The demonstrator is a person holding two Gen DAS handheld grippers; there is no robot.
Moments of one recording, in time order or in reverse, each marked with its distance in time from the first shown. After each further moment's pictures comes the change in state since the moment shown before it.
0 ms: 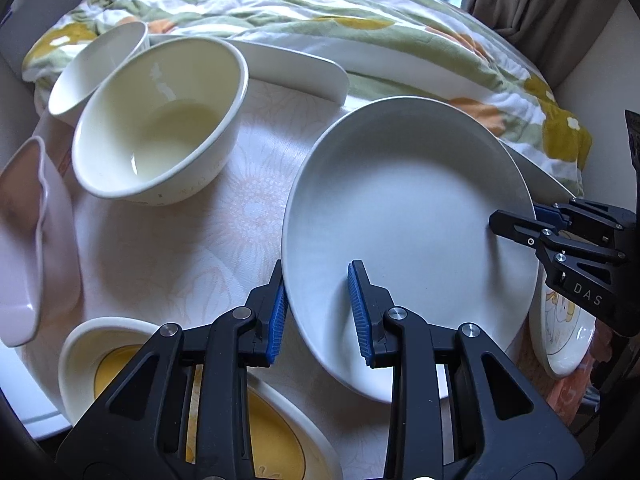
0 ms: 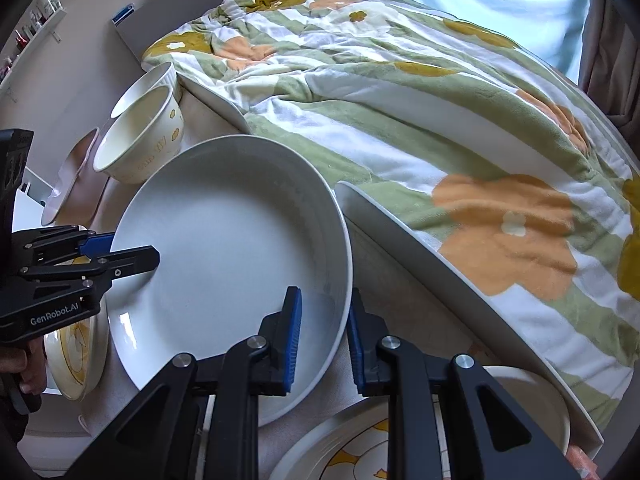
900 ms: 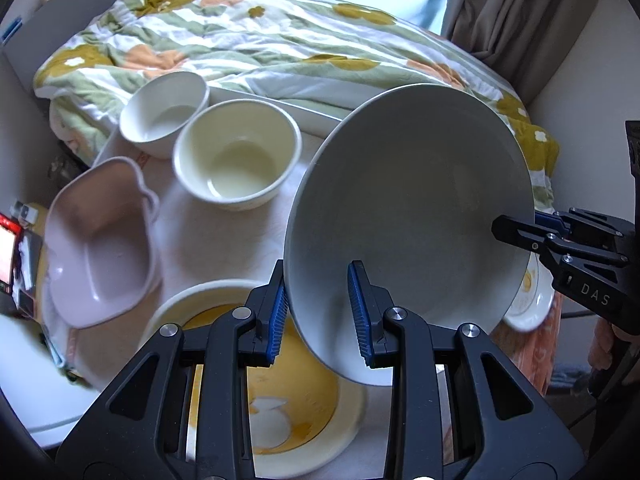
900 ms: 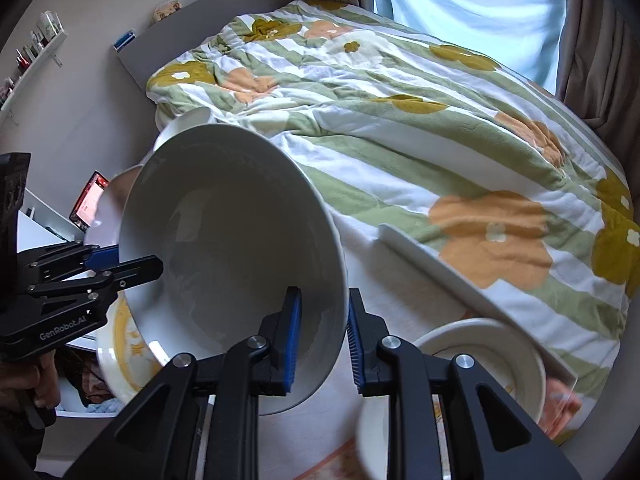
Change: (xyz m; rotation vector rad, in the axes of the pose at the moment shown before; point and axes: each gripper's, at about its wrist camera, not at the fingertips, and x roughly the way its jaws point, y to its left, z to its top) left arm -0.111 0.039 -0.017 0.023 -0.081 -0.053; right arm -0.090 0.070 0.002 0.073 -0.072 -0.017
